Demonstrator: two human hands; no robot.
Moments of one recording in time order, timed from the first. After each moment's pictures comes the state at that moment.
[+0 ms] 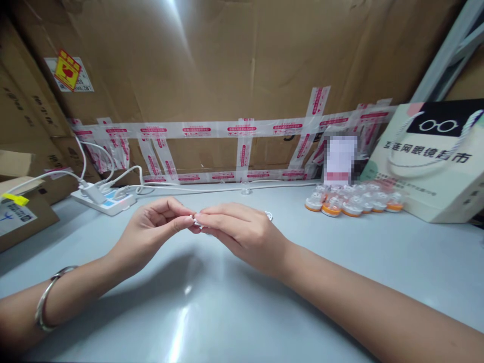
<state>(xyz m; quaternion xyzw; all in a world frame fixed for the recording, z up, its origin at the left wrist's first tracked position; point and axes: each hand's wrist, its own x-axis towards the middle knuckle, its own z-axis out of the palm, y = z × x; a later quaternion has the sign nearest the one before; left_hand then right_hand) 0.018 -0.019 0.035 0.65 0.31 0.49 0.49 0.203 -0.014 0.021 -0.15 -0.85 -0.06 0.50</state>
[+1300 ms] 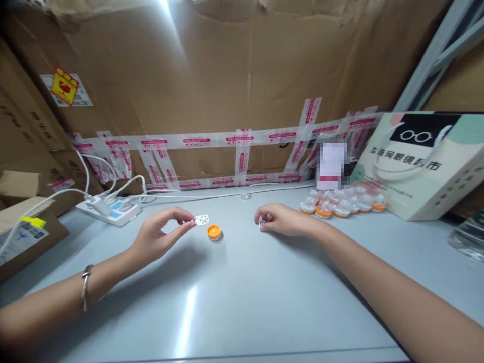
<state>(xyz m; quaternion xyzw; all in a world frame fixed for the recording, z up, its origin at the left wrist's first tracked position) -0.015 0.011 0.040 0.84 0.34 0.42 0.12 0.286 0.047 0.016 -0.53 -0.81 0.25 0.11</state>
